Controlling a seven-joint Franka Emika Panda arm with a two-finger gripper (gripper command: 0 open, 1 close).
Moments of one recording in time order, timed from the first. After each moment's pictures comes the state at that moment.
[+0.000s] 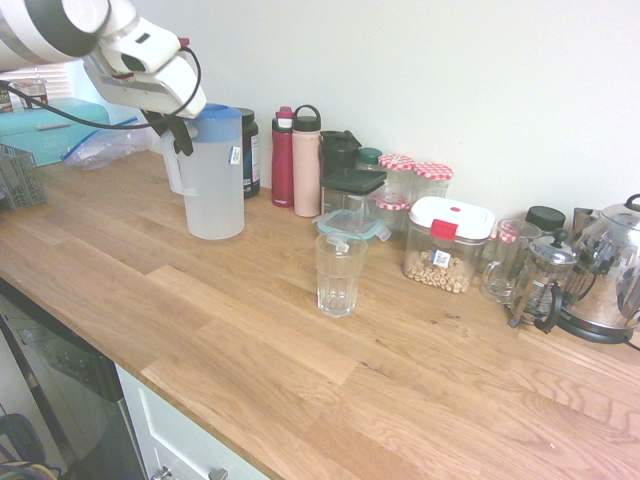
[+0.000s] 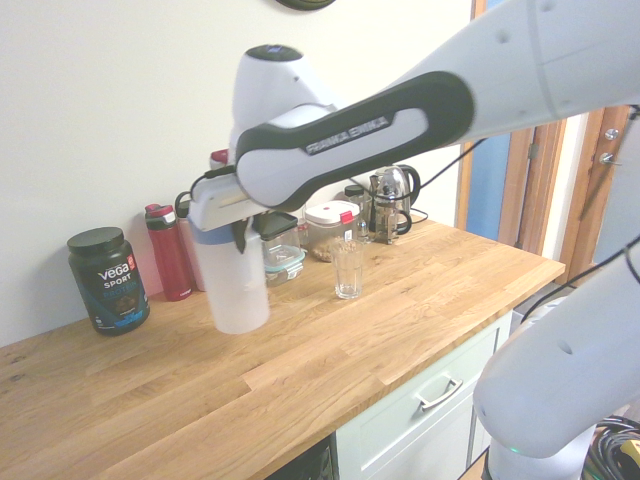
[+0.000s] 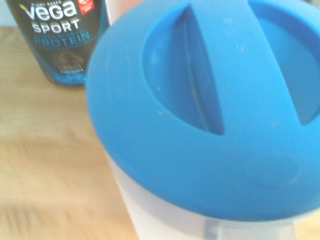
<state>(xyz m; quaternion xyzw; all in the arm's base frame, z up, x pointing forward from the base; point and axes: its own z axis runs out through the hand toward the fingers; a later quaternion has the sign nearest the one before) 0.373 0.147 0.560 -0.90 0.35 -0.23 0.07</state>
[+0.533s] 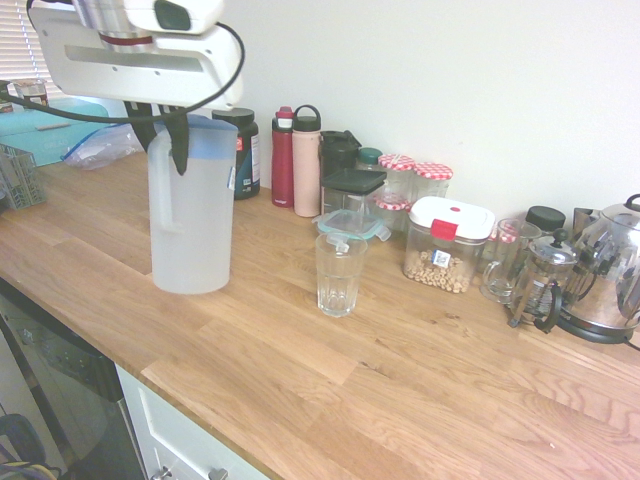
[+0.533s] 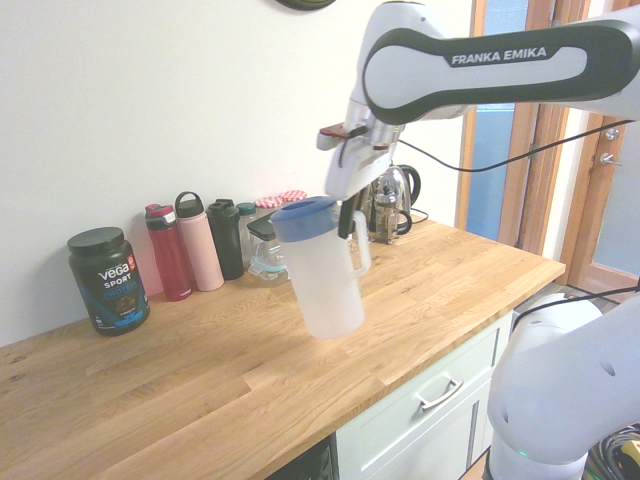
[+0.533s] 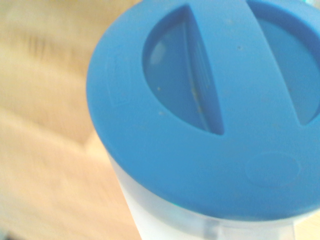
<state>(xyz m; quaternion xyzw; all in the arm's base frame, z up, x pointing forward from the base) 0.304 -0.017 0.583 -0.98 0.15 -0.12 0.08</state>
